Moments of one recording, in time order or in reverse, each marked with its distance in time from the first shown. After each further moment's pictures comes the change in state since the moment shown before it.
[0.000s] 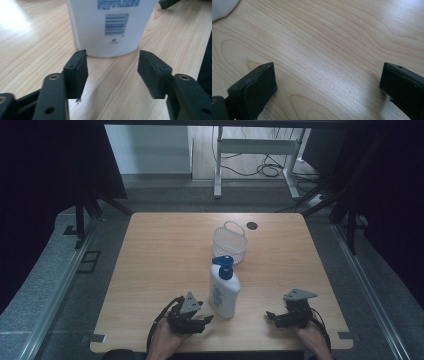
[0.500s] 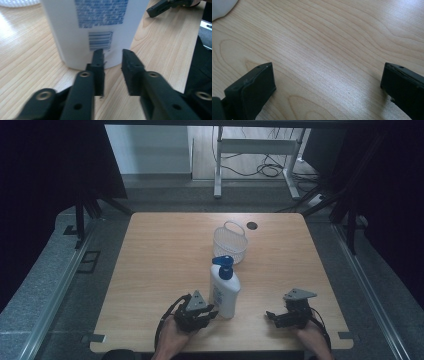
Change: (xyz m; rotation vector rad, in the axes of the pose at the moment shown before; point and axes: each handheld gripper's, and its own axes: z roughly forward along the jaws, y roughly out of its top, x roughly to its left) left arm -0.006 0.014 0.009 -0.015 -0.056 0.000; right arm -0.001 0.000 0.002 -0.001 -0.001 0.000
